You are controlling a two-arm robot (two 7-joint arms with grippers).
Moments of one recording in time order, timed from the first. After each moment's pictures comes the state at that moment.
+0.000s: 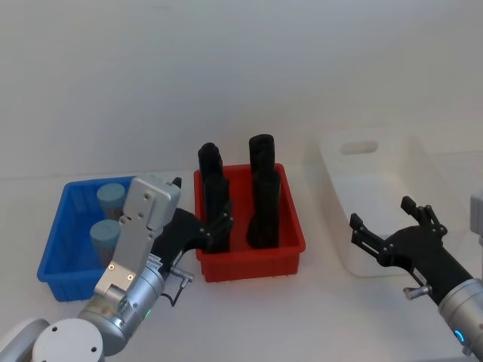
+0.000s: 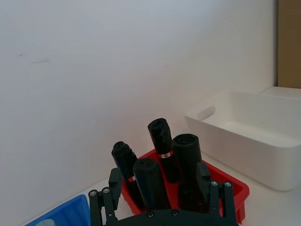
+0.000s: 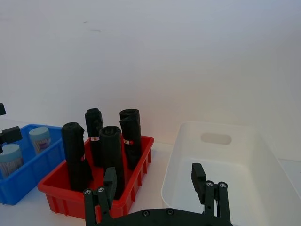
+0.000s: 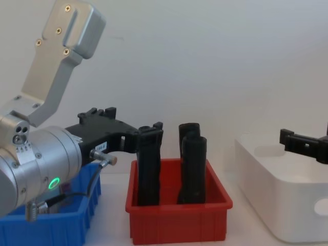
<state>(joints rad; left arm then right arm) -0.24 0.38 0.45 -1.62 -0.21 0.03 0.00 -0.01 0.34 -0.23 -1.77 0.29 0.03 0.07</state>
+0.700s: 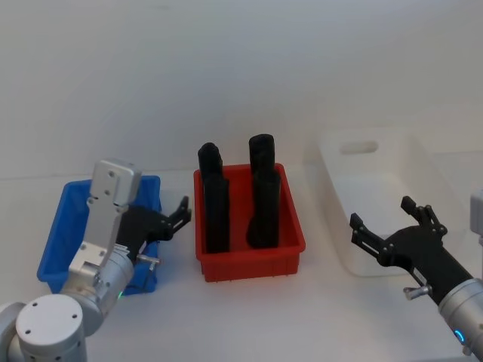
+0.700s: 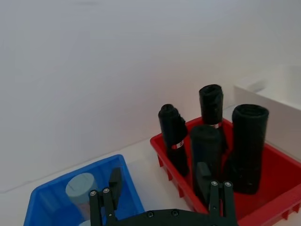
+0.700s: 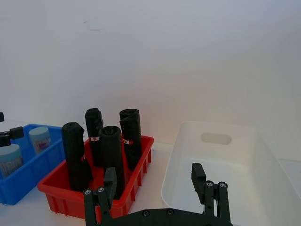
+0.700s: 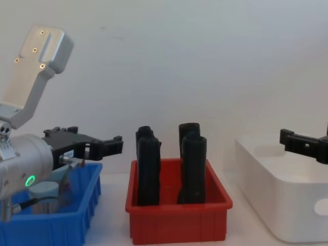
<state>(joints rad) -0.30 0.36 0.39 -1.51 -0.29 0.13 0.05 -0.01 0.34 -0.23 -1.77 0.29 0.03 0.07</state>
